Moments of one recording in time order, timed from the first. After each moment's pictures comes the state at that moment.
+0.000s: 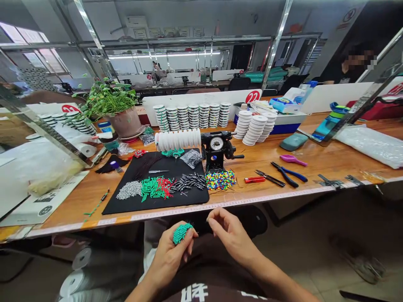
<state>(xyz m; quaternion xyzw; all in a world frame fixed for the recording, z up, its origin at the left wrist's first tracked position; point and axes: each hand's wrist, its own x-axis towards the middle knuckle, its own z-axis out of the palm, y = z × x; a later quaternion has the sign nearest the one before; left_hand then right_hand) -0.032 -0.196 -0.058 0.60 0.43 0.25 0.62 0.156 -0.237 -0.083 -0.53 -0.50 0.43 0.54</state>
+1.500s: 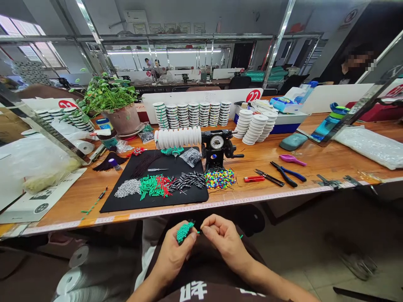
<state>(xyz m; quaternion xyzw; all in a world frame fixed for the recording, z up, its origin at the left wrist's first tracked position) -0.024 -0.195 -0.083 0.58 0.42 0.30 0.63 0.136 -0.242 -0.093 -0.45 -0.41 0.56 0.56</state>
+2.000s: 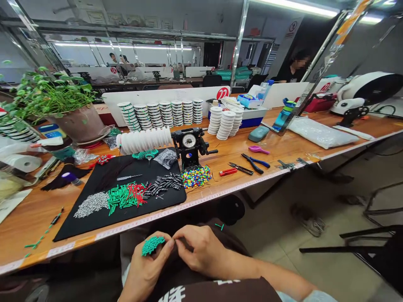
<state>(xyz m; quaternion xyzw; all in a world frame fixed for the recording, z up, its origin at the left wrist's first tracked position) -0.031 -0.191 -0.078 0.63 0.47 0.29 0.55 0.130 -0.243 -0.096 -0.53 -0.68 0.20 0.47</state>
